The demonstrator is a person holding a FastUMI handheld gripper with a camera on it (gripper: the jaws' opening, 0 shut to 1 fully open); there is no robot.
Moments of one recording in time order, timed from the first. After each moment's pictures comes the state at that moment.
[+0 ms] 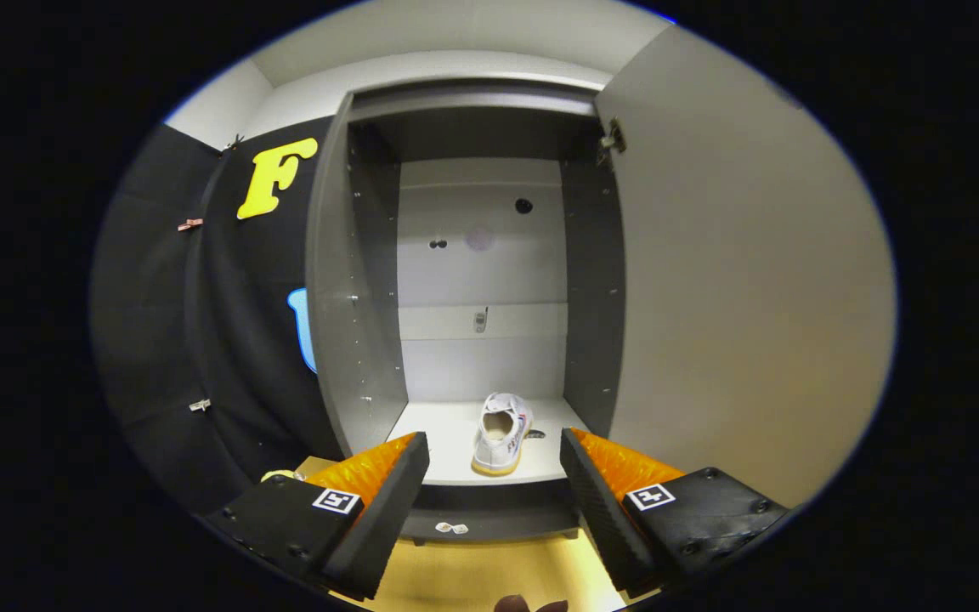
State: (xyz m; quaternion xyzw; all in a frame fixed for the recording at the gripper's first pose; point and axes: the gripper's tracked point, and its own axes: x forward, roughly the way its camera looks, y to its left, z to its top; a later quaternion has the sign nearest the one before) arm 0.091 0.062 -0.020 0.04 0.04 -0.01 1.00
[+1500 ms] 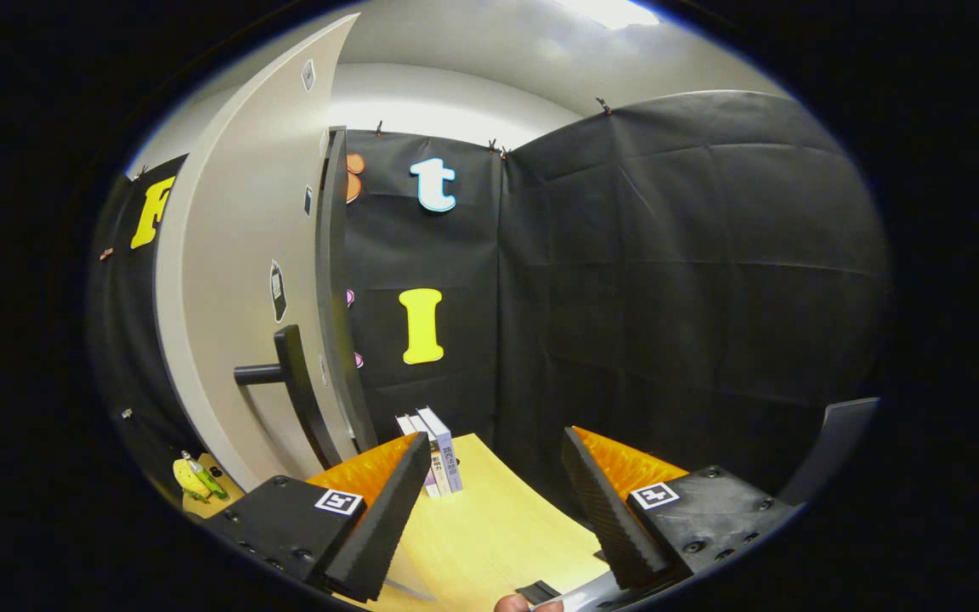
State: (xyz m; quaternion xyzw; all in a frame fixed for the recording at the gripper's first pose) arm -0.034 -0.255 -0.037 0.06 0.06 -0.19 0.98
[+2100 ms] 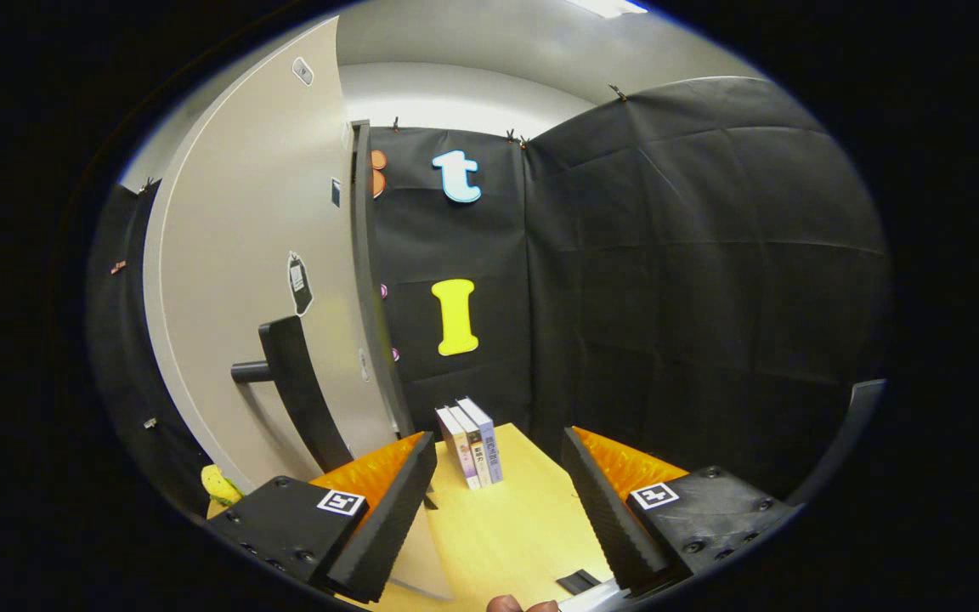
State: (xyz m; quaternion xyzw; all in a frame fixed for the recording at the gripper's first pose) arm -0.030 -0.200 -0.041 0.10 0.06 -0.15 0.98
